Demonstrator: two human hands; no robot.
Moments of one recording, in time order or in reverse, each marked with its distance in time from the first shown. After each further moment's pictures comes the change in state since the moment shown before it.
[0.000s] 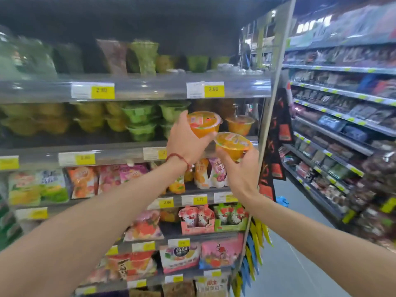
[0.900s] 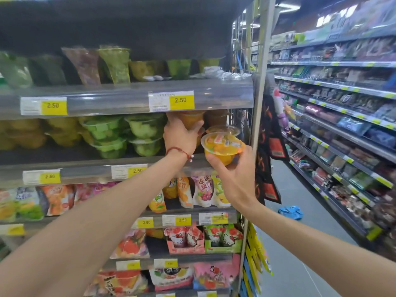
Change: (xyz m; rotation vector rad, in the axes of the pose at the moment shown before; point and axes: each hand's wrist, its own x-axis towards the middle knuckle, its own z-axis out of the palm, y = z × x) left_hand 0.074 0.024 0.090 0.003 0.192 -0.121; right_hand 0.077 0.032 -0.033 0.145 -0.137 -0.235
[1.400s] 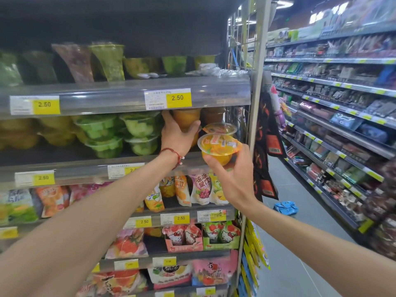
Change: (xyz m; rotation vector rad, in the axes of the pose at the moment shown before) left_hand 0.002 -0.016 0.002 -0.102 -0.128 0.000; right_hand -0.002 0.003 -0.002 -0.033 -0.014 -0.013
